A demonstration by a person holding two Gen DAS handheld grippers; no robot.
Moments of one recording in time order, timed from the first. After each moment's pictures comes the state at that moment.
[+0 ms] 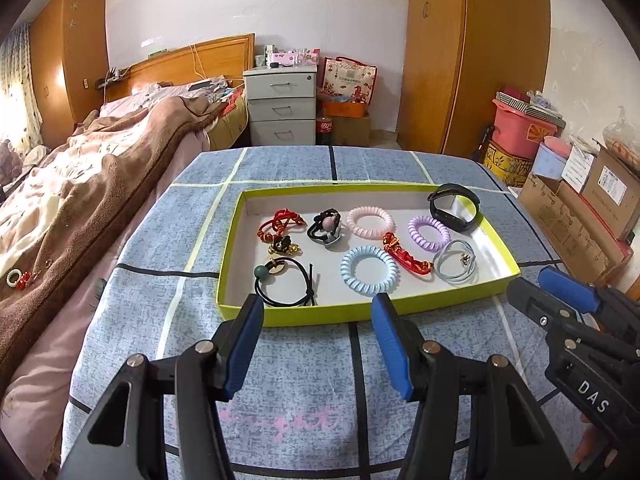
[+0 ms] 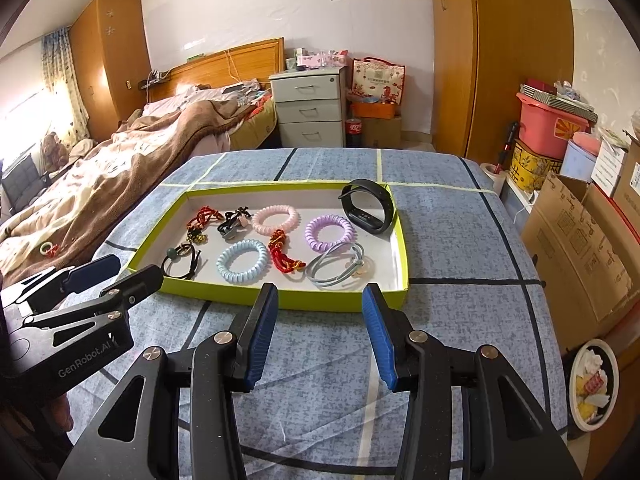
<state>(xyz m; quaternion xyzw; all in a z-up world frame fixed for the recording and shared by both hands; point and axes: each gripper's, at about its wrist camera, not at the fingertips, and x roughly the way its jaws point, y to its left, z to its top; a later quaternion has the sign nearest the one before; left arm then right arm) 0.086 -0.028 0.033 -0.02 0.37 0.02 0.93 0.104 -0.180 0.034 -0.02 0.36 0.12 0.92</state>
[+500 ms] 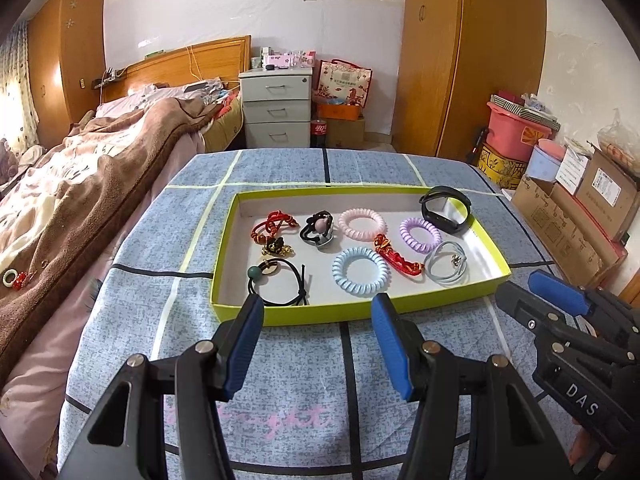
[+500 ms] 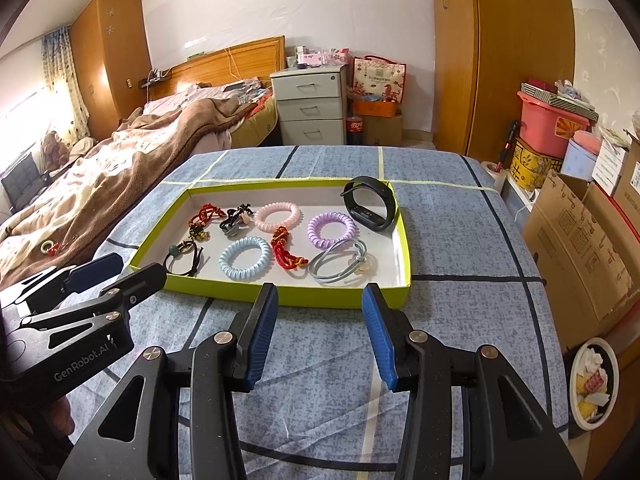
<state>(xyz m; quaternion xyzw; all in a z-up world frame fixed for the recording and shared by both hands) 0.082 -0.030 0.037 -0.03 0.37 0.02 0.93 0.101 -0.180 0.036 -0.02 0.36 0.13 0.92</state>
